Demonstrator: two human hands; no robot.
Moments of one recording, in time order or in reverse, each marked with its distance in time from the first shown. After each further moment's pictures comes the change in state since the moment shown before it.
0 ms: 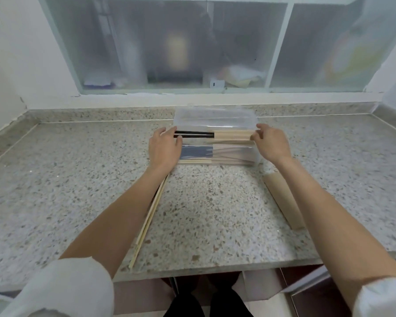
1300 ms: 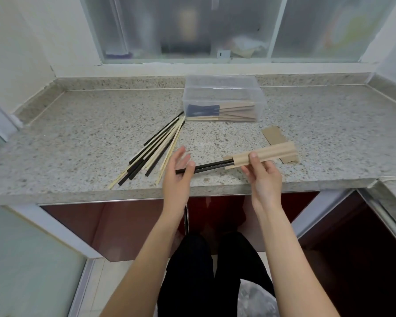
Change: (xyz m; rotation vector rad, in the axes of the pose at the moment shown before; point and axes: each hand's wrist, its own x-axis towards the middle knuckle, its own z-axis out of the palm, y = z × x) left_hand -0.260 0.034 -0.086 -0.948 -0.083 -0.331; right_hand -0.270 -0.040 0.019 1.534 0.162 0.430
